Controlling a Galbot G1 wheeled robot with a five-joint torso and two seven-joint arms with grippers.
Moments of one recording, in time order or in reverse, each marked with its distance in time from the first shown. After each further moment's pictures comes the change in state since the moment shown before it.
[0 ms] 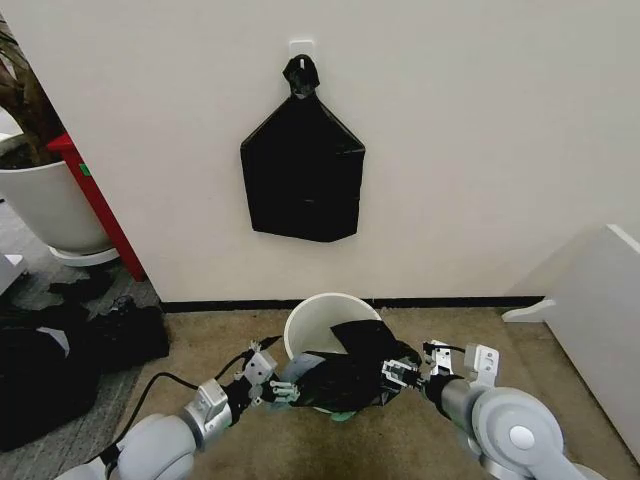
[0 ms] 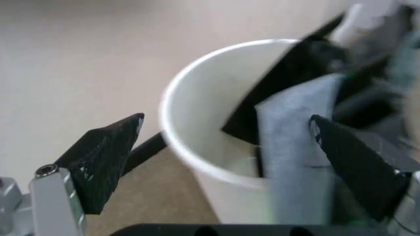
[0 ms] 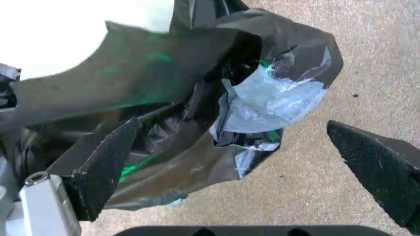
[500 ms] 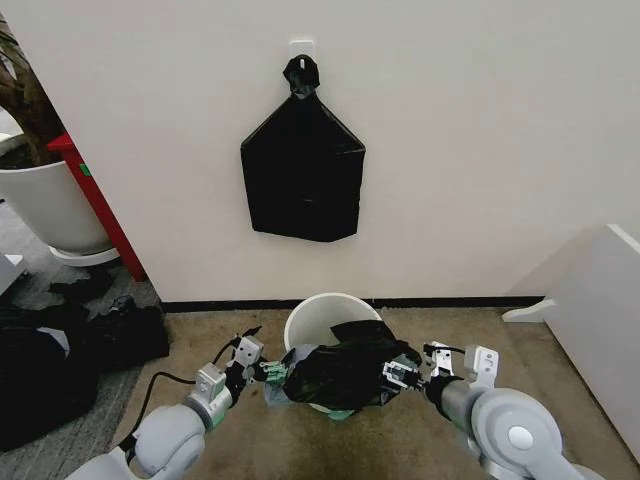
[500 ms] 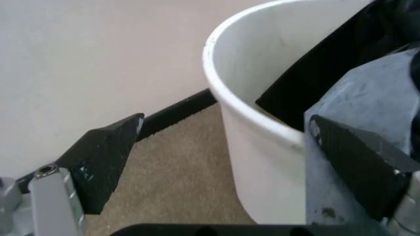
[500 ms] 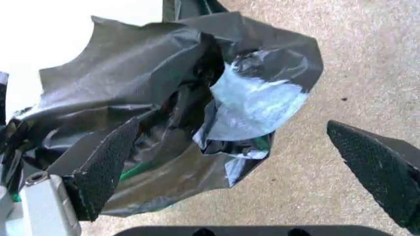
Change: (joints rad) left arm -0.043 -0.105 0.012 0.155 -0.020 0.005 -0.033; right arm -0.002 -0.011 0.013 -0.006 -0.002 0.009 0.004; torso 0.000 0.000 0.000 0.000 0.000
